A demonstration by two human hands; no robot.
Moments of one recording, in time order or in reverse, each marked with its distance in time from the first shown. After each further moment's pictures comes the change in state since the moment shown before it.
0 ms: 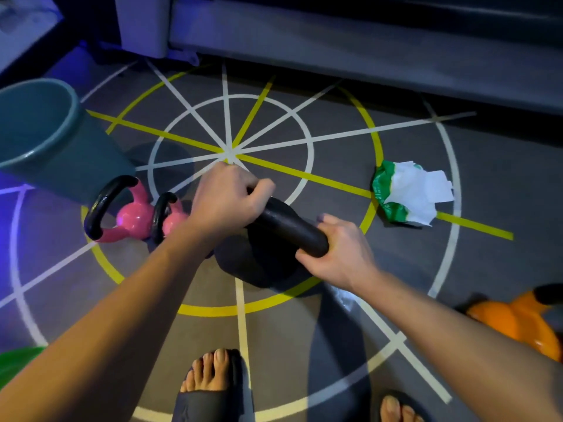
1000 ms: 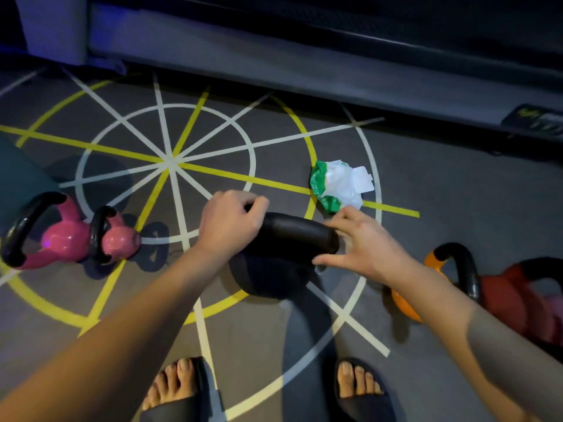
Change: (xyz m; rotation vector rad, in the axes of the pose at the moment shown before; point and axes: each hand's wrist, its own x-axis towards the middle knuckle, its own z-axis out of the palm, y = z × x) left_hand -0.020 0.046 0.054 -0.274 -0.032 0.022; right_hand -0.067 0.030 -0.103 -0.197 -0.150 0.214
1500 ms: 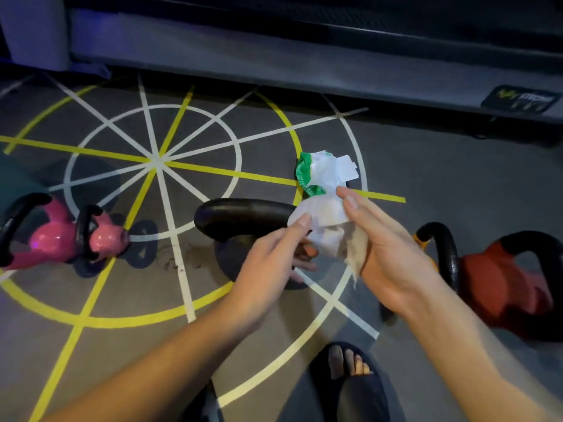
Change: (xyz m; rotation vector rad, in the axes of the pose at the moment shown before) left_hand -0.093 0.100 0.025 -0.850 -0.338 -0.492; right_hand -0.071 -0.025 -0.013 1.615 0.235 0.321
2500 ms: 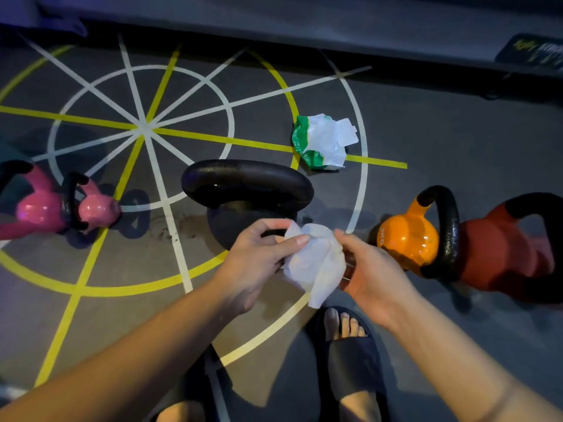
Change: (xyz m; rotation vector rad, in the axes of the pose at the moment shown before) left_hand -0.003 -0.047 -0.004 -0.259 0.015 -0.255; right_hand -0.020 0.076 -0.040 -0.083 0.226 0.330
